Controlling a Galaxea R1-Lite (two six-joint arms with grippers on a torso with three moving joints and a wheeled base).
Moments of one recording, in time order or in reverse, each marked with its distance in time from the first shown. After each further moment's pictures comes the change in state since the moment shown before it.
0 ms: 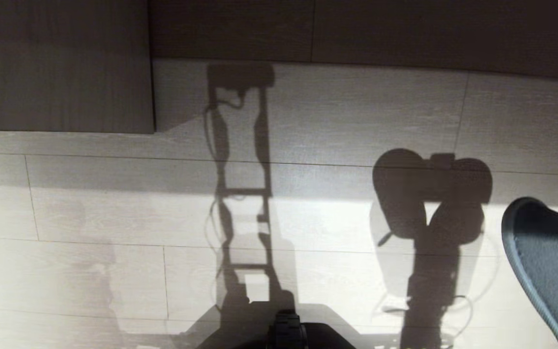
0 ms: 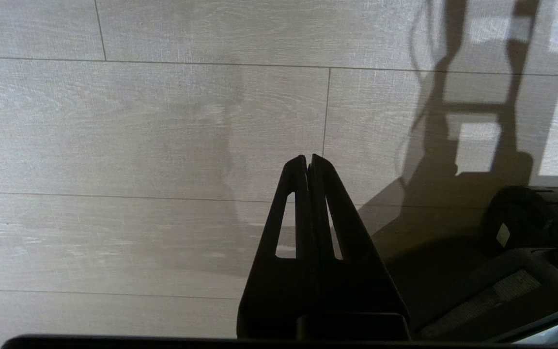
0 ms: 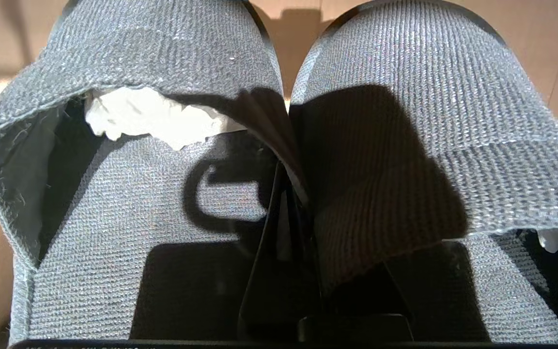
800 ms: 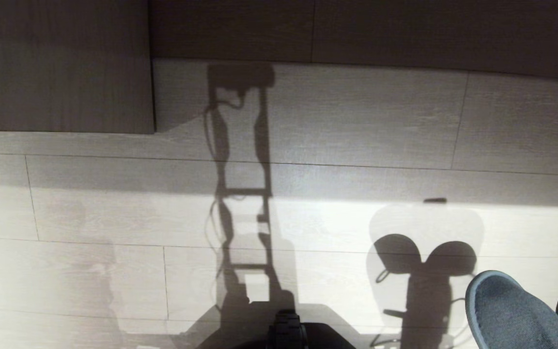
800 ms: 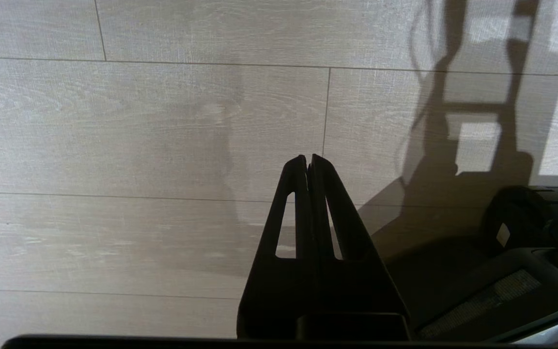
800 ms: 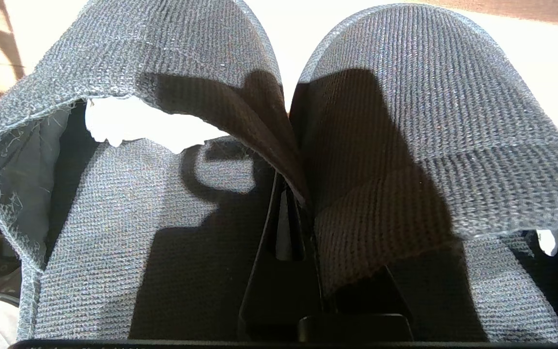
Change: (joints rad) left arm 0.000 0.000 0.000 0.000 0.000 0.000; right arm 0.004 -0.314 0.163 0.259 0.006 -0.039
